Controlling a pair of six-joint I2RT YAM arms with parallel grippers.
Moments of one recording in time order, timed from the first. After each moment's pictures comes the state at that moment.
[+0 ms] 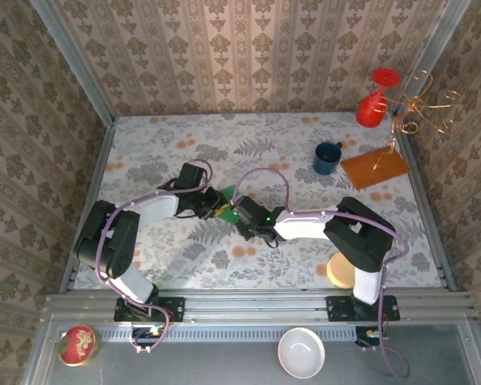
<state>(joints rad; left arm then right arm) -0.45 1.62 0.84 -0.21 0.46 -1.04 0.90 1.85 1.00 -0.14 0.23 0.28</state>
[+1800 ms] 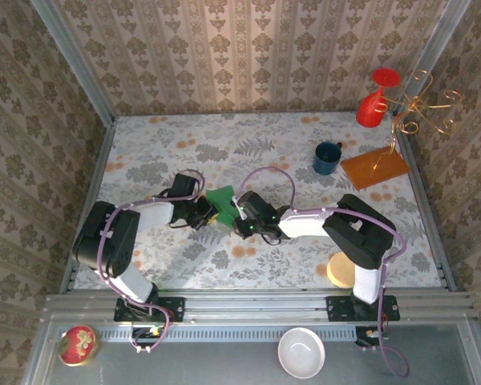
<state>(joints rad) -0.41 1.62 0.71 -0.13 0.42 -1.06 0.85 1.86 0.95 0.02 -0.02 0.32</state>
